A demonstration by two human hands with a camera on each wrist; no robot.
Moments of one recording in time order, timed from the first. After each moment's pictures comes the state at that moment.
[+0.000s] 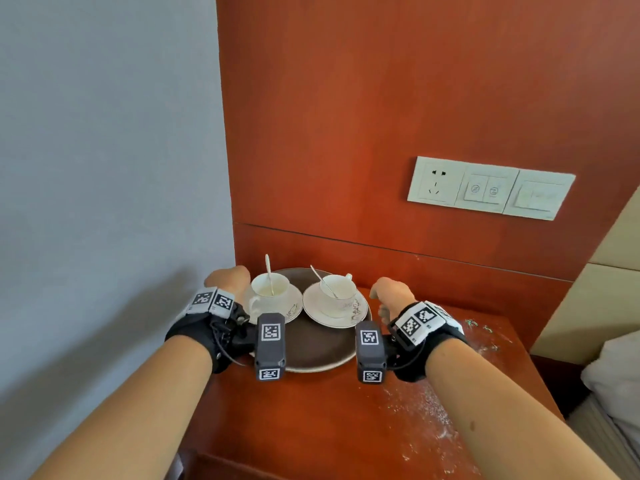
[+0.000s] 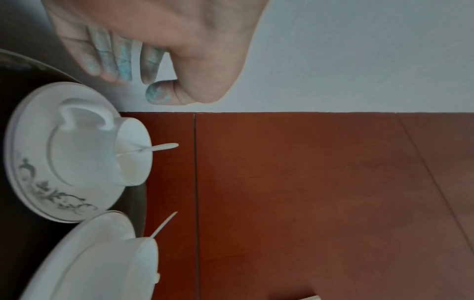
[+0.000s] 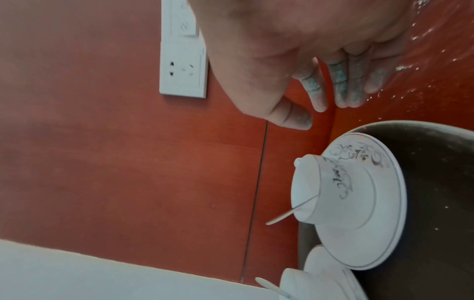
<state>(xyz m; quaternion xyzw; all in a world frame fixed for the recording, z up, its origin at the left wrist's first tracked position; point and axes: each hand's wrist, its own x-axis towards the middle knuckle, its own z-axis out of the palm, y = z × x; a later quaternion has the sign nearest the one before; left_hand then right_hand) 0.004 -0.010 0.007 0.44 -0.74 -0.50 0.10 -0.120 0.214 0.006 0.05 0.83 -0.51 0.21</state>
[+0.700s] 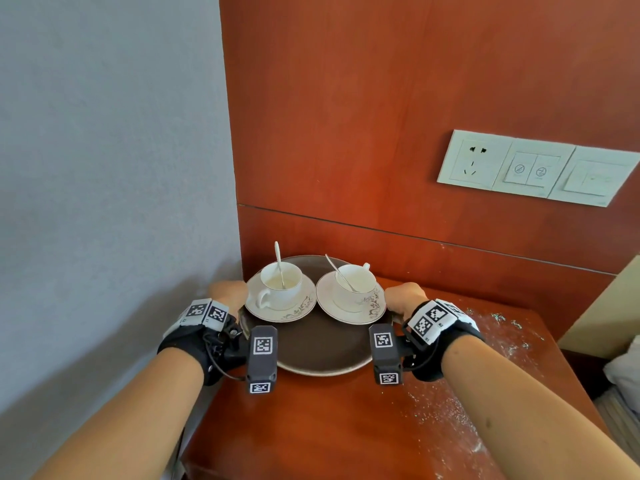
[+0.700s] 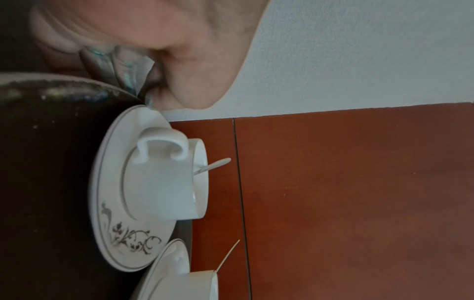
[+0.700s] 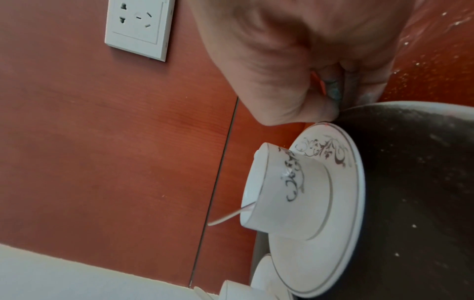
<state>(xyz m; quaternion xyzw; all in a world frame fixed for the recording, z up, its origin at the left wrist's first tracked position) -0.006 -0.042 -0.045 0.42 -0.85 -0.33 0.01 -0.165 0.185 -0.052 0.03 0.92 -0.34 0.20</state>
